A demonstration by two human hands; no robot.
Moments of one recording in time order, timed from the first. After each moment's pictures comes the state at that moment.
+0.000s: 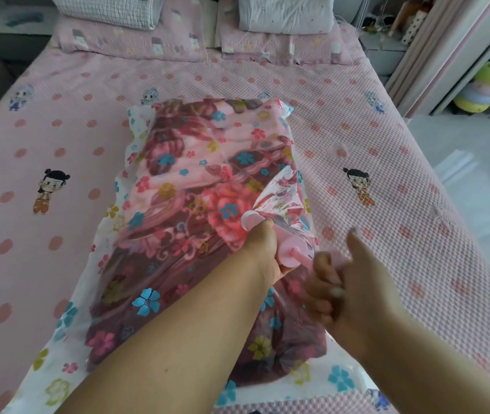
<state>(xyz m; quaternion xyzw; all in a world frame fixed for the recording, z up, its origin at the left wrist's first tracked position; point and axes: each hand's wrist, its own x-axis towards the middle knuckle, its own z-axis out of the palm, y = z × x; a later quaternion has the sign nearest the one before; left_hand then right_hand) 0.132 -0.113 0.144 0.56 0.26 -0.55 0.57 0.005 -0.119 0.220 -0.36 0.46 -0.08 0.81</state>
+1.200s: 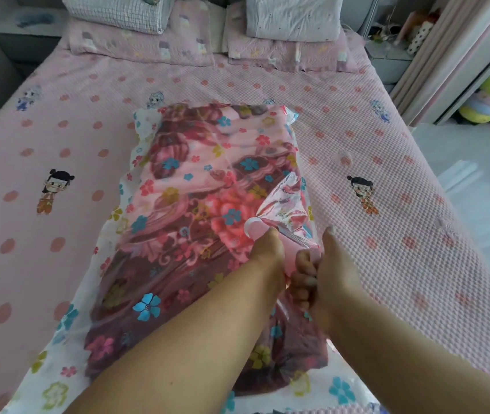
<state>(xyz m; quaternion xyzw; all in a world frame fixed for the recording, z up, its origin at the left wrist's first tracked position) 0.125 -0.116 0.146 0.57 0.23 -0.54 0.57 0.030 -0.124 0.213 -0.42 0.49 -0.09 0.76</state>
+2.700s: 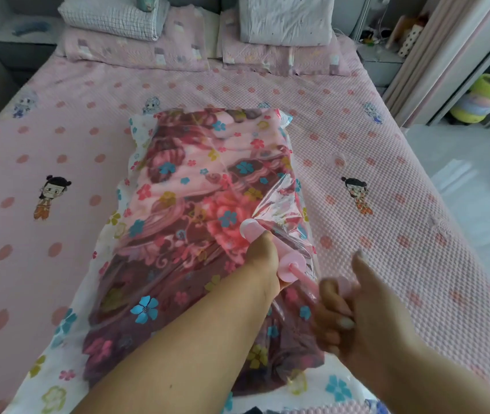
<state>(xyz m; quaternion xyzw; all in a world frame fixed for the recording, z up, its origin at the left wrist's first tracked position) 0.122 -0.110 0.151 0.54 0.27 -0.56 0.57 -0.019 -0.122 0.216 -0.37 0.40 -0.04 0.84</state>
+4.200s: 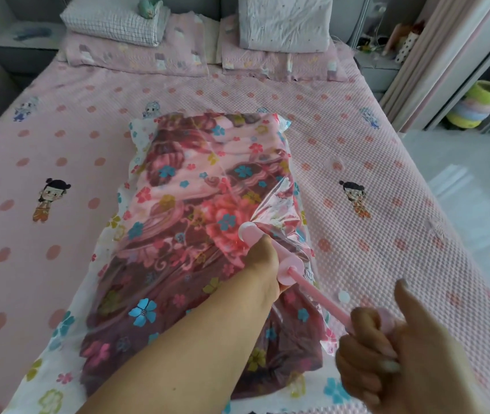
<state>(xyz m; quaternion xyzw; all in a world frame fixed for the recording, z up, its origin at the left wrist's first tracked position) 0.120 -0.111 0.151 0.55 0.26 -0.55 0.57 -0.032 -0.108 0.214 -0.33 0.35 -0.11 0.87</state>
